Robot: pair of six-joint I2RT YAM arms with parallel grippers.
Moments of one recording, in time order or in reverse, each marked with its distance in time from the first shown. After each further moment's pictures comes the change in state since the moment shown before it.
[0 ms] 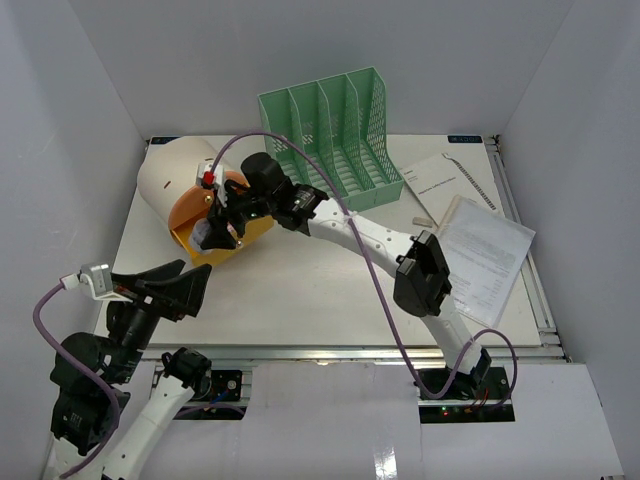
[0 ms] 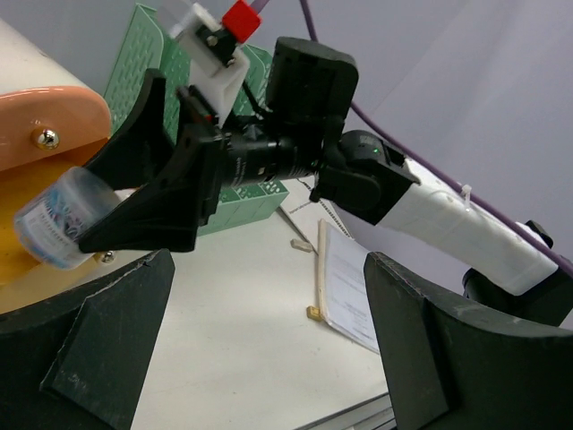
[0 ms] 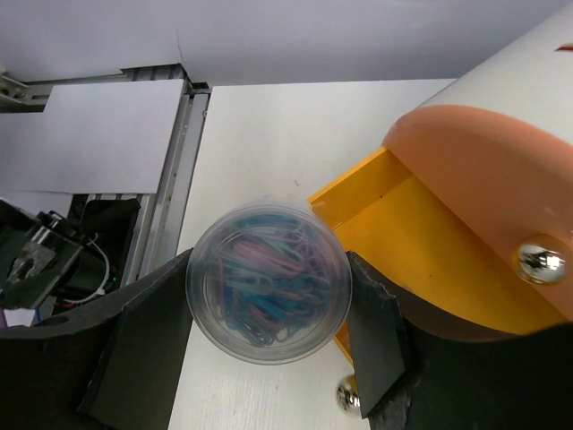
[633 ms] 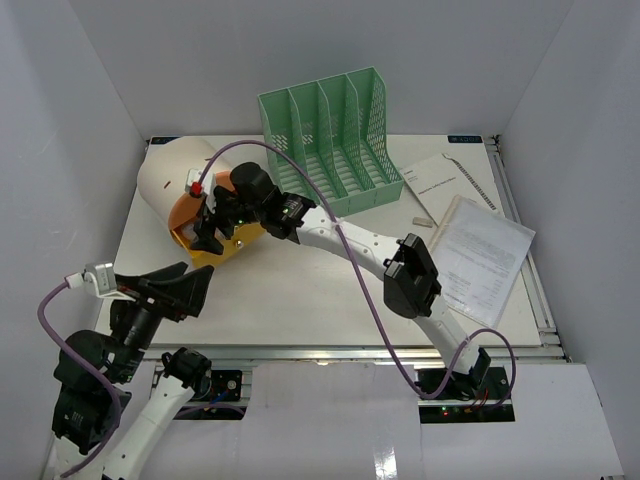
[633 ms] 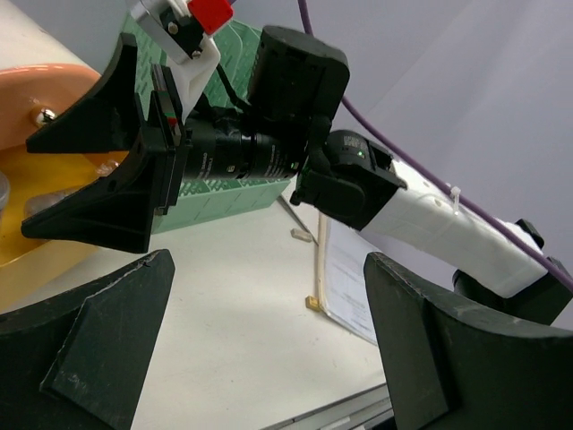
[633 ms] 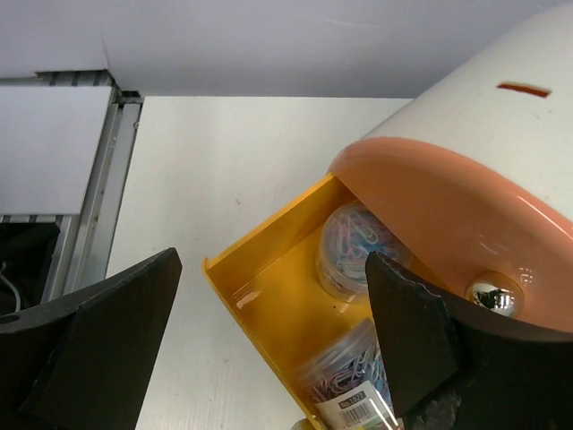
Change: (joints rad) left arm 0.000 -0.002 -0.006 -0.028 -0.005 -0.022; right arm 0.045 0.074 0.044 0.088 0.166 -0.069
